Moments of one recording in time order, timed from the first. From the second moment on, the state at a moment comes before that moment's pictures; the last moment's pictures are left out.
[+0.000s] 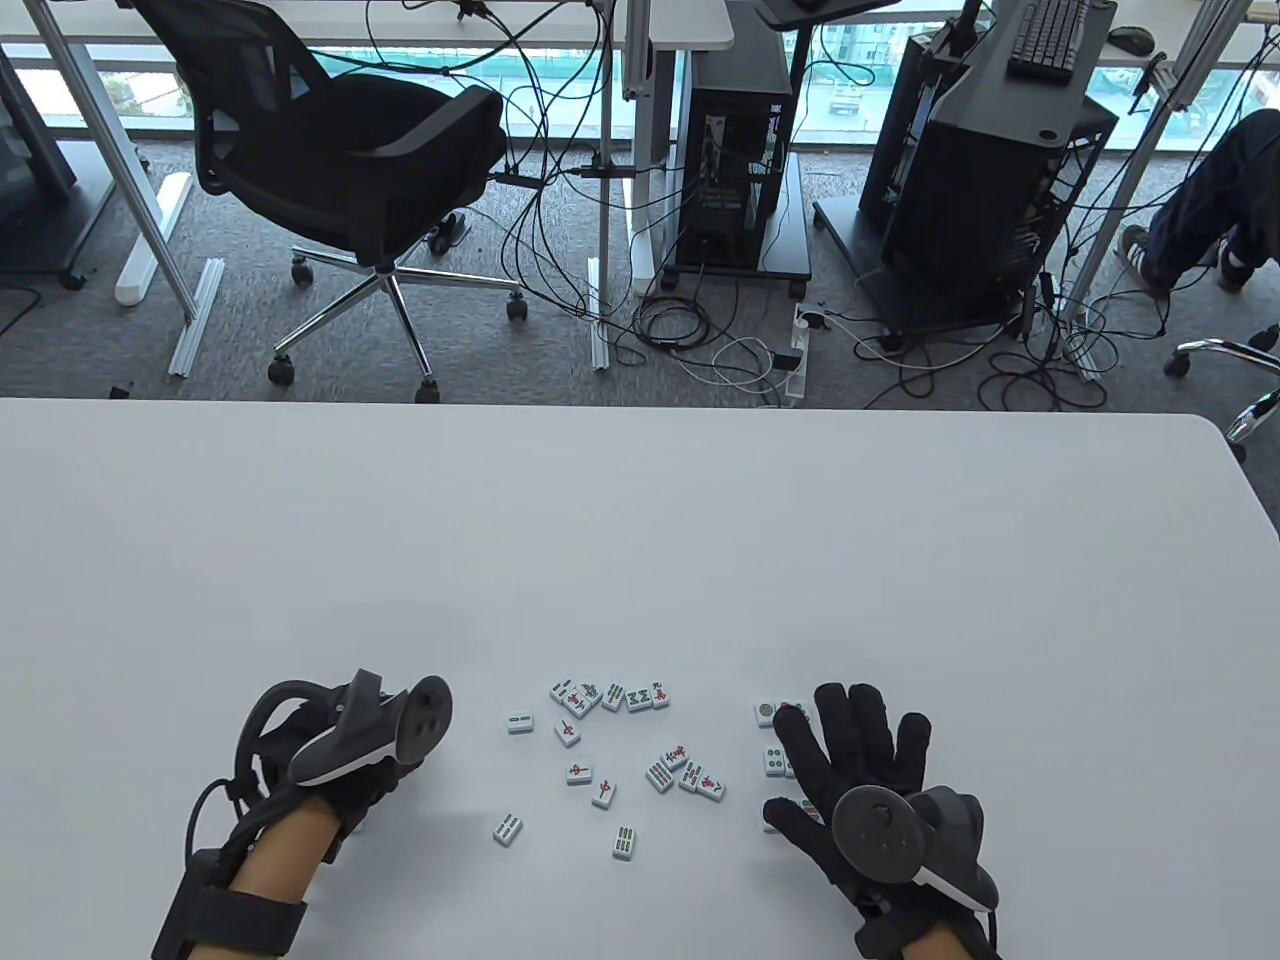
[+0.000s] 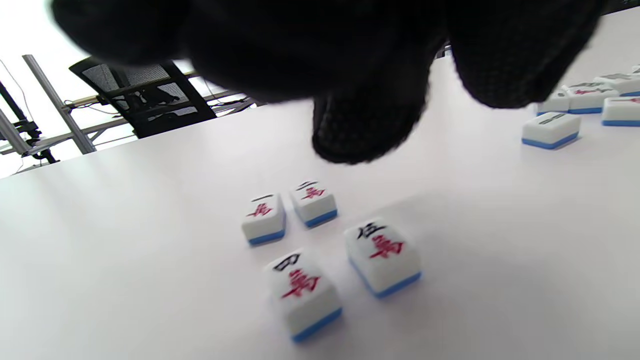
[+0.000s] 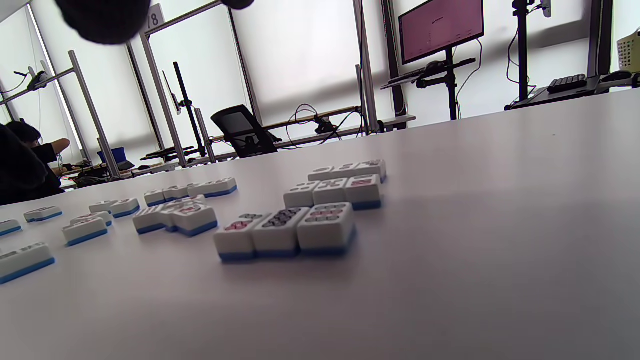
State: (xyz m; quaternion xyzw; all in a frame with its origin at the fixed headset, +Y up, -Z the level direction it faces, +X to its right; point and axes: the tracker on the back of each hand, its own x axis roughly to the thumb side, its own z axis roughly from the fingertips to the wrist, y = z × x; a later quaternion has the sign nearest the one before) left_hand -0.208 -0.717 -0.296 -0.06 -0.11 -0.12 0.99; right_hand 0.200 -0.739 -0.240 0.18 -0.01 0.97 0.13
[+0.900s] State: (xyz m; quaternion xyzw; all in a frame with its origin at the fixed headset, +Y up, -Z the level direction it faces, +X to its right) left_hand 0.017 -0.753 -0.327 -0.03 -0.28 -0.21 0.94; right_hand 0.205 -0.736 -0.241 0.18 -0.02 0.97 0.15
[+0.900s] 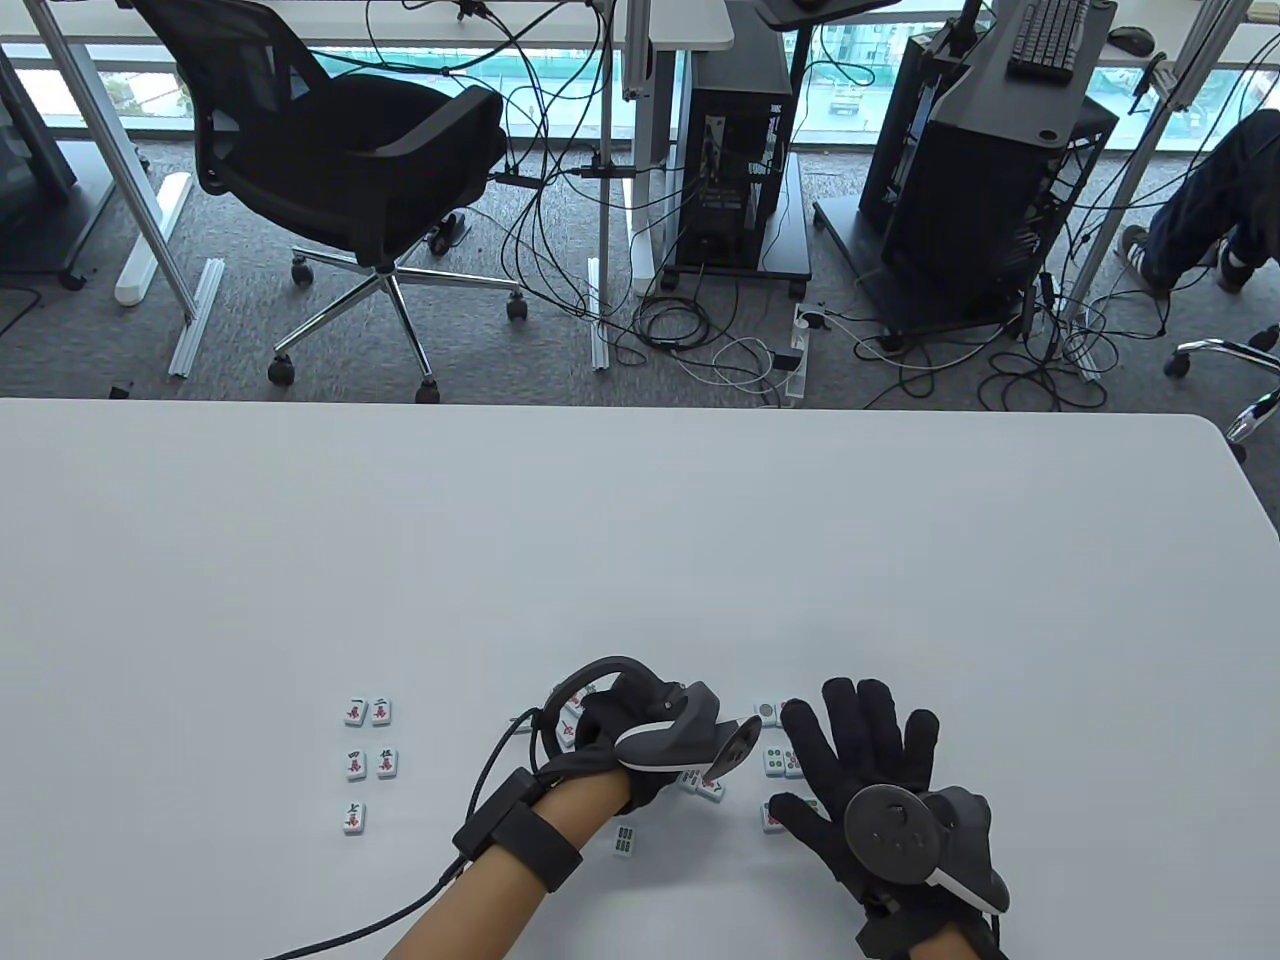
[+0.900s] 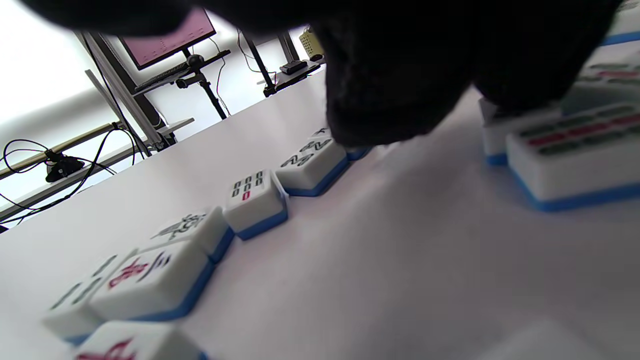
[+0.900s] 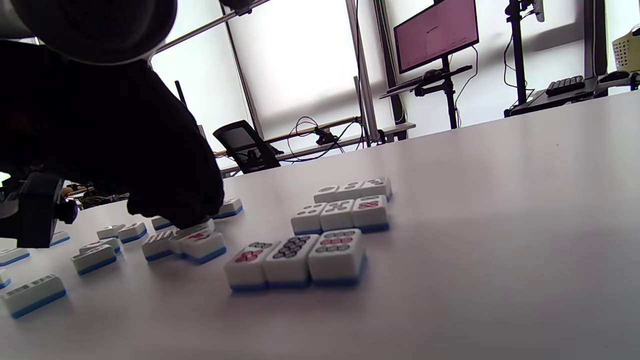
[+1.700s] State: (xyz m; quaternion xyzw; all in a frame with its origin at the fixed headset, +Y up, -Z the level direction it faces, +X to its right) left_hand 0.014 -0.750 -0.334 -0.06 -0.26 -0.24 0.93; right_hand 0.205 -0.737 -0.241 0.18 -0.02 0.97 0.15
